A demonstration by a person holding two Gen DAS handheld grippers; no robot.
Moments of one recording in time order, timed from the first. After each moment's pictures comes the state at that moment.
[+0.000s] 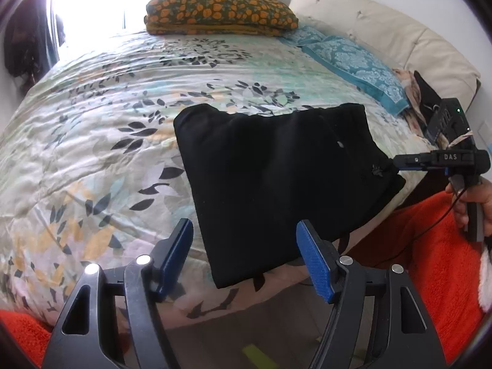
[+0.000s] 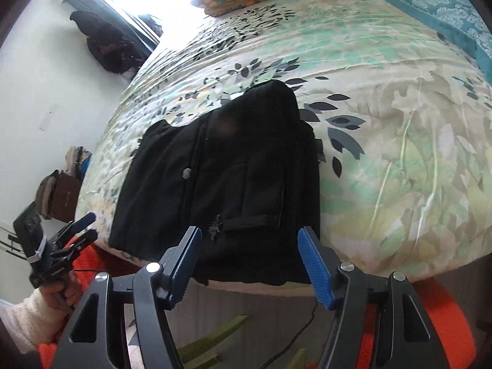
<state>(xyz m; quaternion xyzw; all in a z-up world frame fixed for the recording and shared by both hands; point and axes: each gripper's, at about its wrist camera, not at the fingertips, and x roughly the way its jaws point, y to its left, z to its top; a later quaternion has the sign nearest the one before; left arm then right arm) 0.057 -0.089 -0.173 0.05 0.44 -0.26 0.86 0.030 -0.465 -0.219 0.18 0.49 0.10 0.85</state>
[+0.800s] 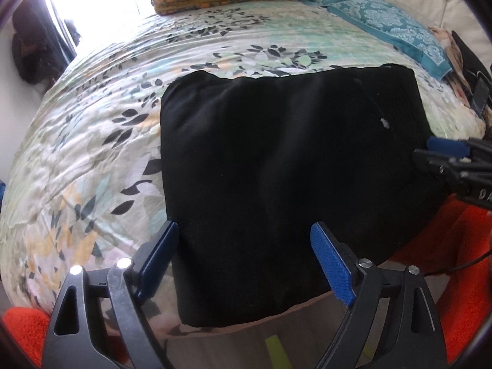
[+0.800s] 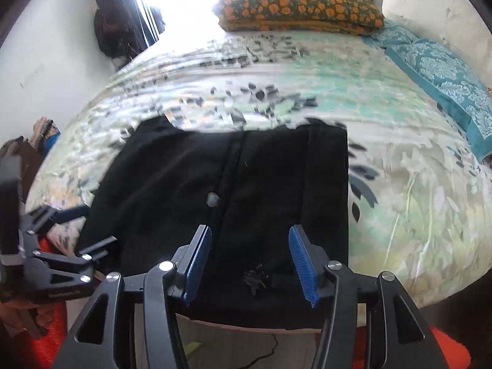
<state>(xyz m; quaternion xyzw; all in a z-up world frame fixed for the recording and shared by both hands) 0.080 -0.159 -0.215 0.14 0.49 -0.16 0.85 0.031 -0.384 -0.225 0.03 0.46 0.03 0.89</state>
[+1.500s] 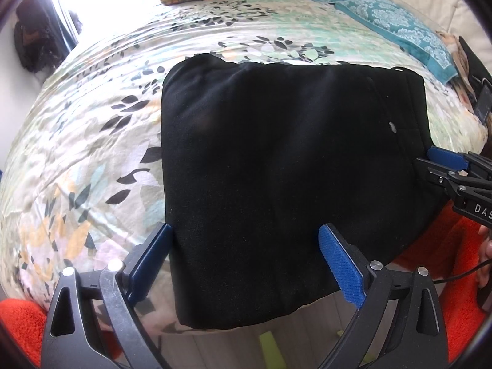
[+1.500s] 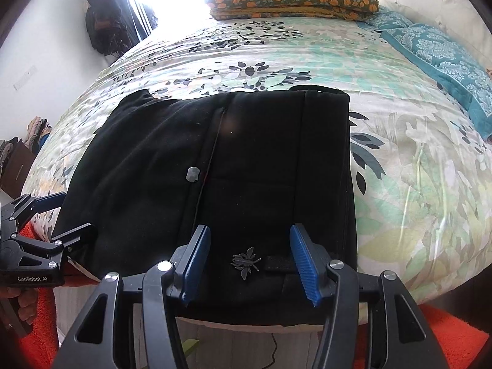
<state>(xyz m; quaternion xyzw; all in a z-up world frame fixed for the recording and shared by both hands) 0.082 -0.155 -0.221 0.12 0.51 -0.15 0.84 0.031 -0.394 -0.253 0.05 0.45 0.03 0.89</state>
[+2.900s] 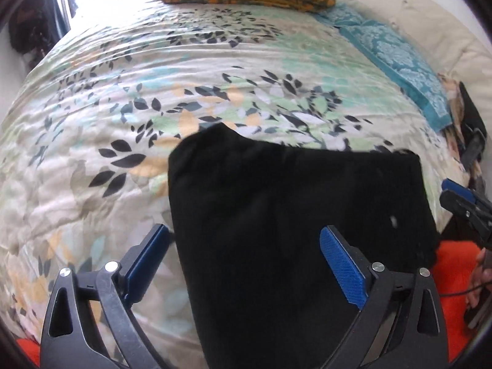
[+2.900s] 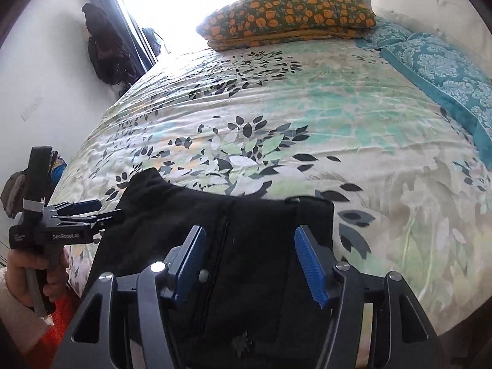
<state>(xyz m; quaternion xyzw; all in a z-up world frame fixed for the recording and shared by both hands) 0.147 -0.145 -0.181 0.06 0.52 -0.21 0.83 0.068 -0.424 -0.184 0.10 0.41 0.04 0.90</state>
